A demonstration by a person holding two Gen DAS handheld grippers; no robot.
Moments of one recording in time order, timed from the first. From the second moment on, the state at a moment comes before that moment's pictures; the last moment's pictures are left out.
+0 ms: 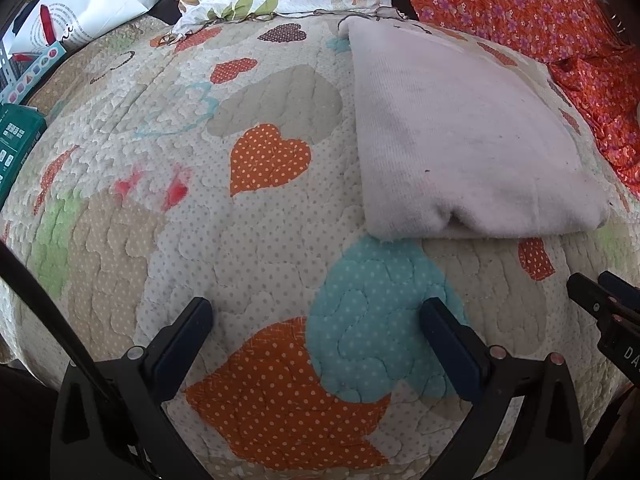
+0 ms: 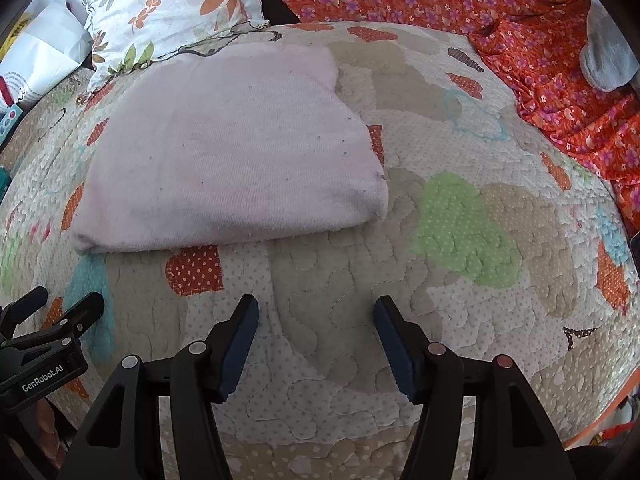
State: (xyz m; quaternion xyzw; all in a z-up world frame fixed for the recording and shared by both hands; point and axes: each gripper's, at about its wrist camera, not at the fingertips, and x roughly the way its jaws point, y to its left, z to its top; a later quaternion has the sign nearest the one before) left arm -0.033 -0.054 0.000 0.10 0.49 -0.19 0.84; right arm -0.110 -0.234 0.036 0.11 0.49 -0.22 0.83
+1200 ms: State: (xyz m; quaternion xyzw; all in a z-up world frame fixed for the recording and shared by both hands) left arm -0.034 -0.054 0.000 0.10 0.49 -0.18 0.85; right arm -0.107 -0.234 0.035 0.10 0.50 -0.21 0.84
